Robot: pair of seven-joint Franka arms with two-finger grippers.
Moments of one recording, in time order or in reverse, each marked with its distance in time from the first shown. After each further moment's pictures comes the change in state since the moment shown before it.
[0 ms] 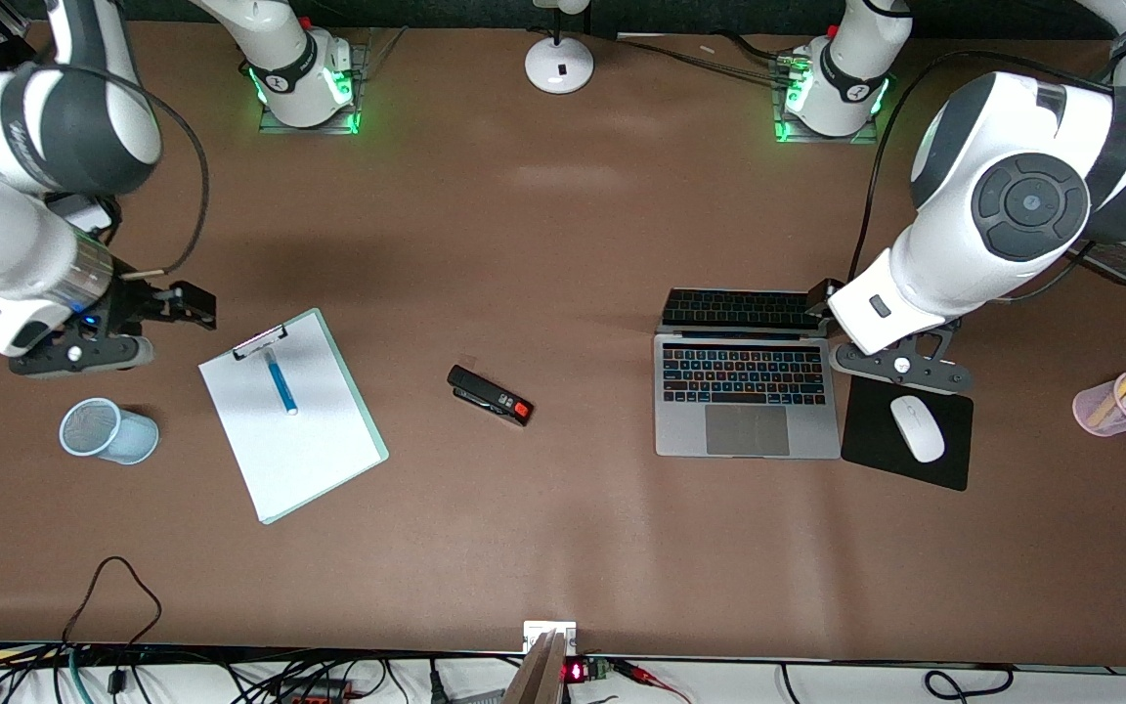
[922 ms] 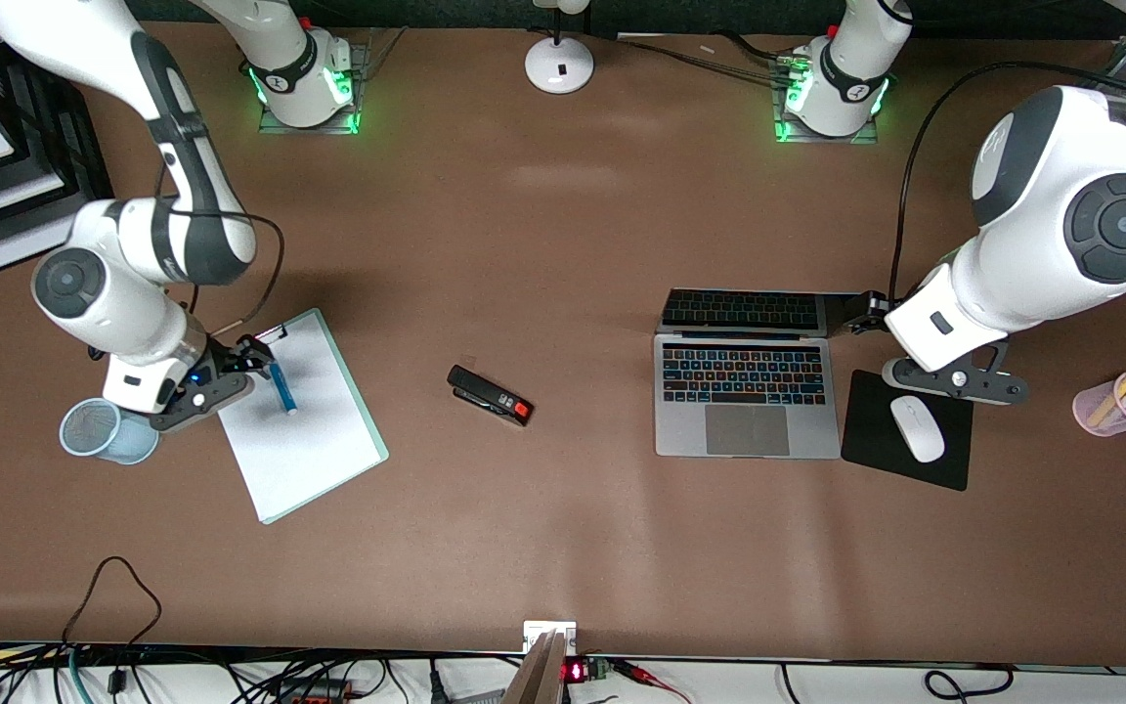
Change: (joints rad) left arm 0.077 0.000 0.000 0.000 -0.046 -0.004 0.022; right arm -0.002 0.225 -0.006 -0.180 -0.003 0.486 -0.382
